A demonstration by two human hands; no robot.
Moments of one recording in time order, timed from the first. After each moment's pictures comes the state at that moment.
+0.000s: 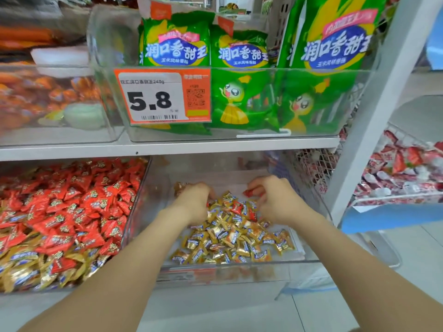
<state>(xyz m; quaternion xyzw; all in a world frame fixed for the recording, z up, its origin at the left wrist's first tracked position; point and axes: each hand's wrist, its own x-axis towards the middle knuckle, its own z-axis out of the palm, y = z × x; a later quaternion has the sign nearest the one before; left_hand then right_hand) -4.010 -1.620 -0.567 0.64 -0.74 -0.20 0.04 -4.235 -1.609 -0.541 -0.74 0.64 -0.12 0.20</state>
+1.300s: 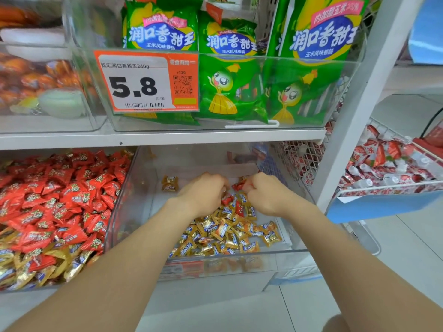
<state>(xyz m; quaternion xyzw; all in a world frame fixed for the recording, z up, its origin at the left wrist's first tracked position) -4.048 -1.633 -0.574 0.54 -0.83 -0.12 0.08 -4.238 -1.607 -0.536 -0.73 0.64 -0.08 0.22</state>
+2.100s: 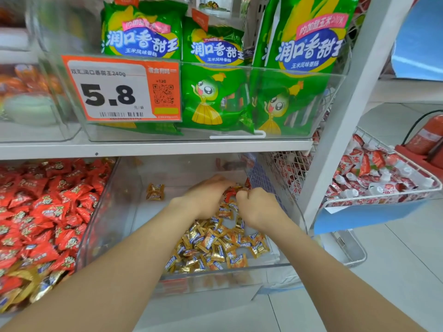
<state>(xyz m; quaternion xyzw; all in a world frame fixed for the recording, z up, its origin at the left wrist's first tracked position) -4.077 -1.664 -0.583 0.47 -0.86 -0.18 0.07 -4.237 -1.597 -0.543 -0.63 0.72 -0.16 0.25</state>
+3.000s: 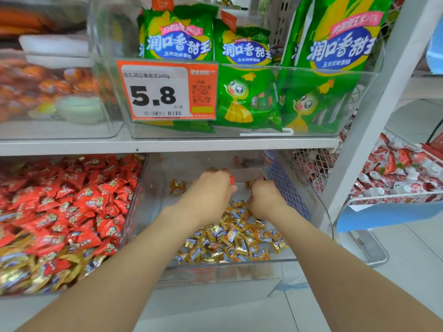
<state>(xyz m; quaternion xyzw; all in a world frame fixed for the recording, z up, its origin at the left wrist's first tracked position) -4.038 -1.591 -0.523 0.57 -0.79 -0.15 0.17 -4.209 -1.630 -0.568 -0.71 0.70 -0.03 0.11</state>
